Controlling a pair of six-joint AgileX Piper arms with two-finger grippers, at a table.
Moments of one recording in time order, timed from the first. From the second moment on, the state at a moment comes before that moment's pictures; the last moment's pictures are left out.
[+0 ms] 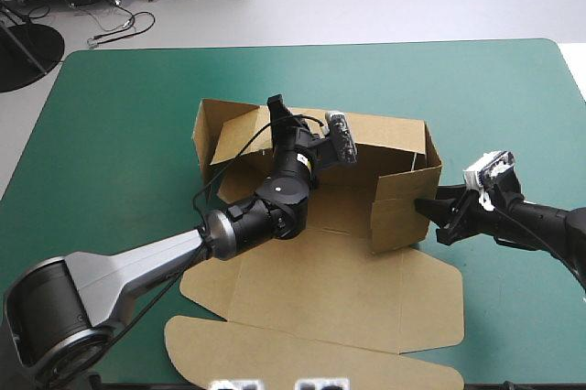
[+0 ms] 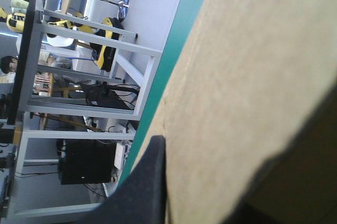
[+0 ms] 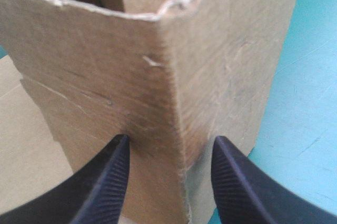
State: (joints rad) left arm -0.97 1.74 -1.34 1.30 0.77 -0.45; right arm -0.28 1.22 -0.63 1.24 0.98 -1.60
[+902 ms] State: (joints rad) left arm -1.01 1.74 -1.40 1.19 0.77 -0.24; right arm -0.11 1.22 -0.62 1.44 0.56 -1.62
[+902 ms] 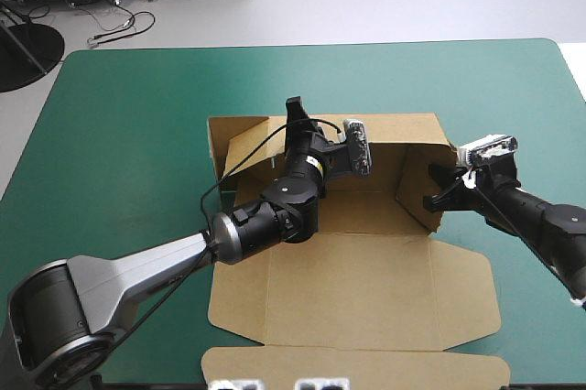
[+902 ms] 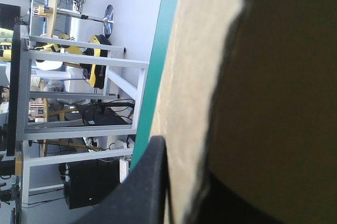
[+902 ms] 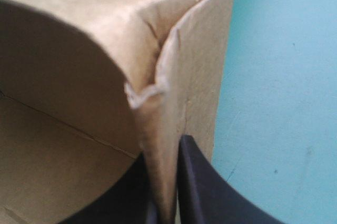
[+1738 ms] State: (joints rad) left arm -1.27 1.77 -1.39 1.44 0.93 -0.24; right arm -0.11 1.22 -0.63 1.33 0.55 -1.51
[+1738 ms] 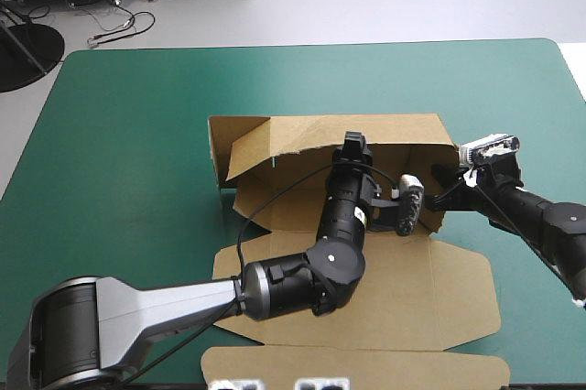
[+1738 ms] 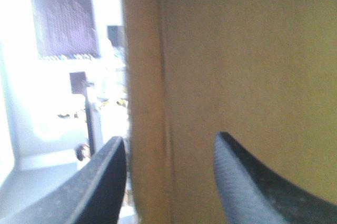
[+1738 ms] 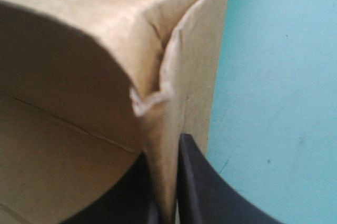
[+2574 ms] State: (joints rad) left arm -0.73 1.29 -1.45 1.06 0.91 -0.43; right arm -0.11 1.22 -0.84 0.93 0.63 -1.00
